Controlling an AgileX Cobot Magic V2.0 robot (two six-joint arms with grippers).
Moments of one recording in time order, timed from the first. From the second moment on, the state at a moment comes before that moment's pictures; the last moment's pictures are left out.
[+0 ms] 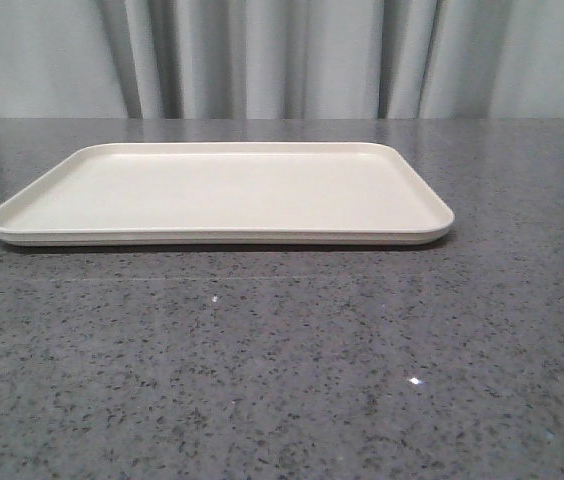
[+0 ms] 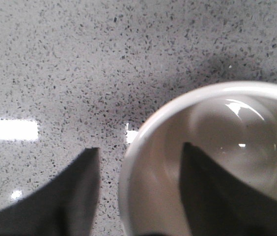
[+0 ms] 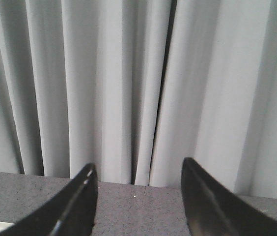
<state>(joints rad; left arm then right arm) -0.03 1.15 -0.96 0.24 1.19 -0.12 0.10 0.54 -0.97 0.17 0.40 -0.10</state>
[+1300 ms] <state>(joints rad) -0.03 1.16 -1.30 -0.06 1.18 0.06 0.10 0.54 -0.97 0.17 0.42 -0.10</state>
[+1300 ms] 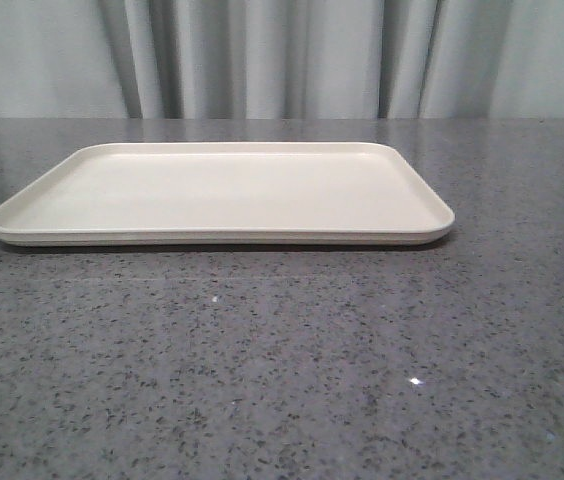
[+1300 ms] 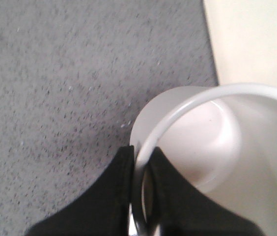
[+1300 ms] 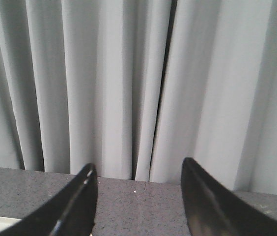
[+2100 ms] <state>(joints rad) -0.47 1.70 -1.78 -0.11 1.18 0.09 0.10 0.54 -0.97 0.14 0.43 -0.10</state>
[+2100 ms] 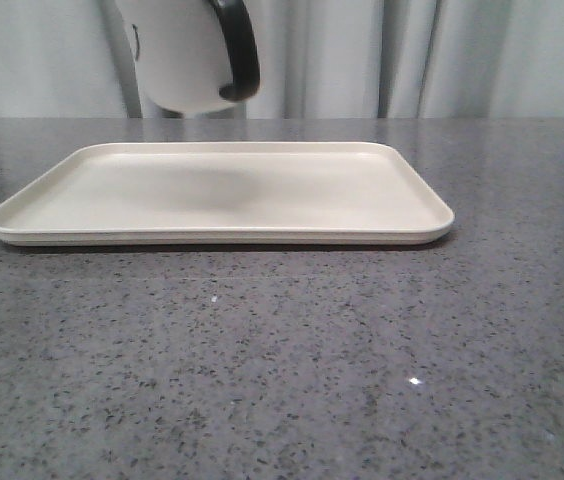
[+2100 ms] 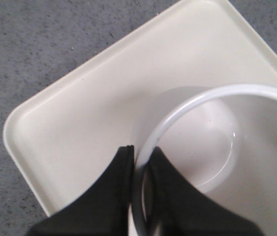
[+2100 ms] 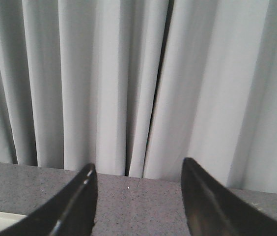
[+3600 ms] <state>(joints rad) -0.50 1.86 -1.78 -0.14 1.20 0.09 0.10 0.54 -0.97 0.13 0.44 -0.10</state>
